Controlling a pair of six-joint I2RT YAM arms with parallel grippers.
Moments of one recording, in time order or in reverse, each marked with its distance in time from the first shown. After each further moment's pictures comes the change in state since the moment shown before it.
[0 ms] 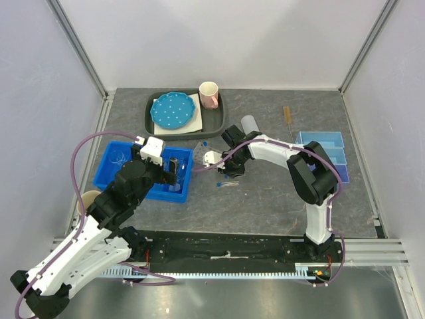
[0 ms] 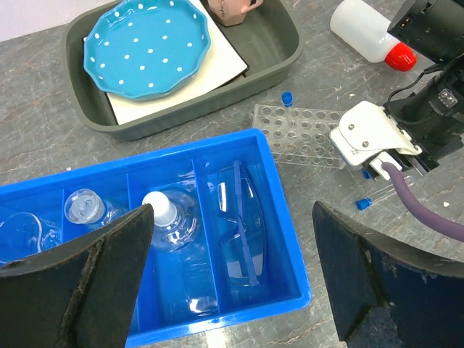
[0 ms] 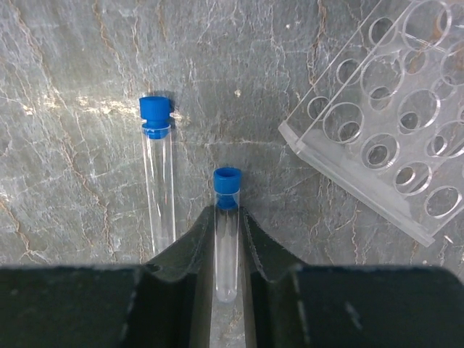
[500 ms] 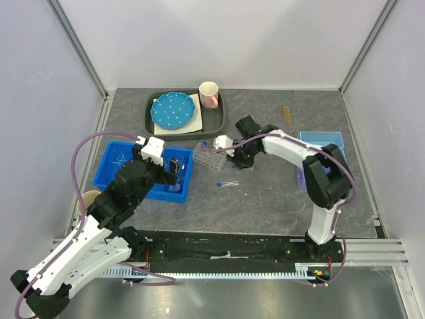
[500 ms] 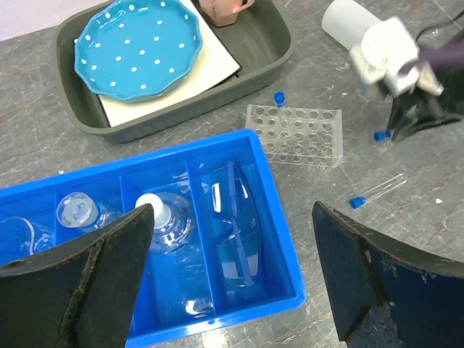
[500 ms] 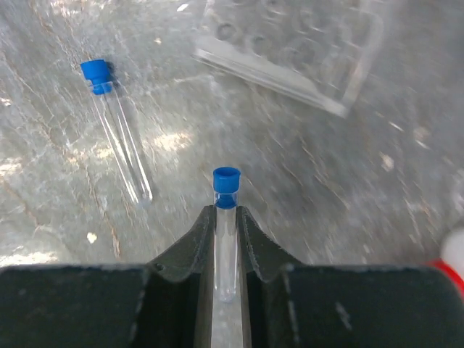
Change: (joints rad) left arm 0.000 0.002 0.000 0.002 0.008 0.000; right arm -0.082 -0.071 -0.019 0.016 0.011 0.166
